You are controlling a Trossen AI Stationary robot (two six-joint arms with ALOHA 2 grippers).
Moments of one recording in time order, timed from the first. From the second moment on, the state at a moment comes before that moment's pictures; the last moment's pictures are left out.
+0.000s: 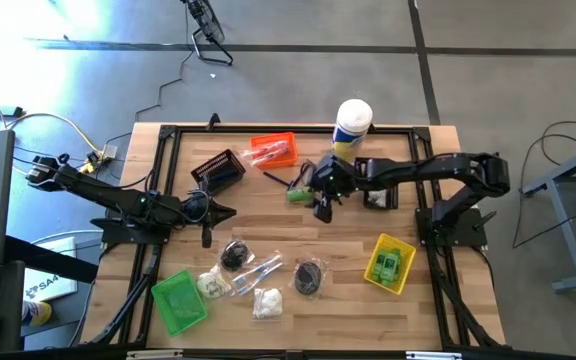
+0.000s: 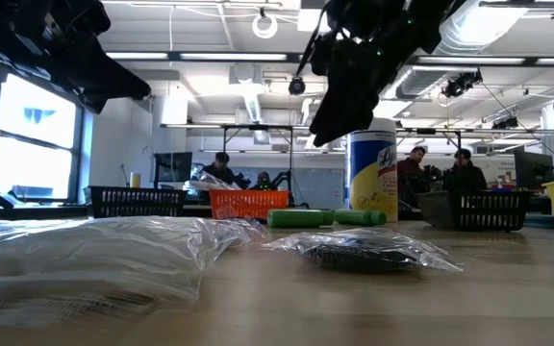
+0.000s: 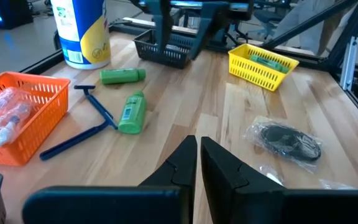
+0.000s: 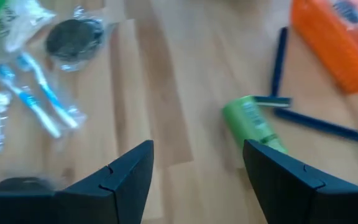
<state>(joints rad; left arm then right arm) -0.28 0.63 0.27 0.12 -0.45 -0.27 -0.16 1.56 1.05 -0.29 -0.11 0.13</state>
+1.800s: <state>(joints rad) -0.28 0.63 0.27 0.05 -0.32 -0.27 0.39 1.82 1.05 -0.33 0.08 1.08</state>
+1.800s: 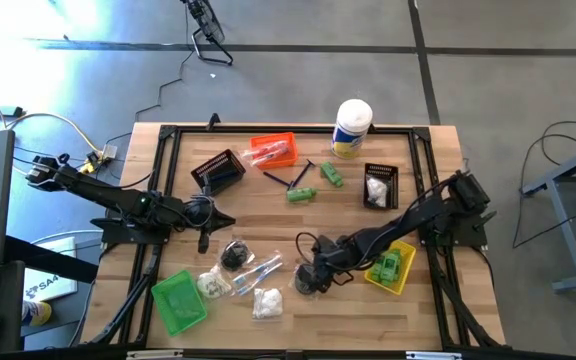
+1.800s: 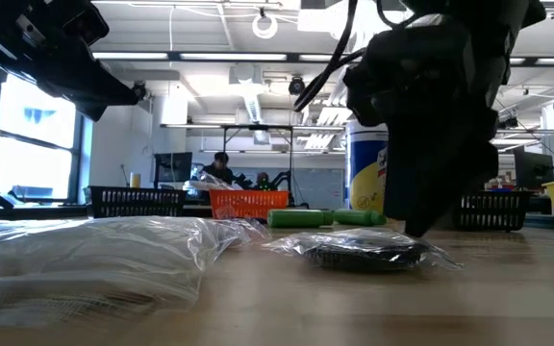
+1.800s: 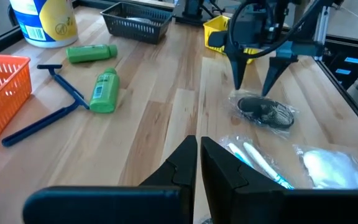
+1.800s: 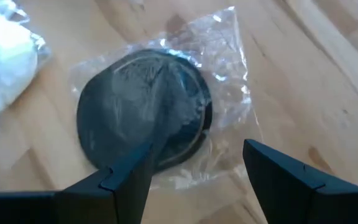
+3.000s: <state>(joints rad) -0.28 0.63 0.27 0.05 -0.33 -0.29 0.39 1.81 1.04 -0.37 0.15 1.15</state>
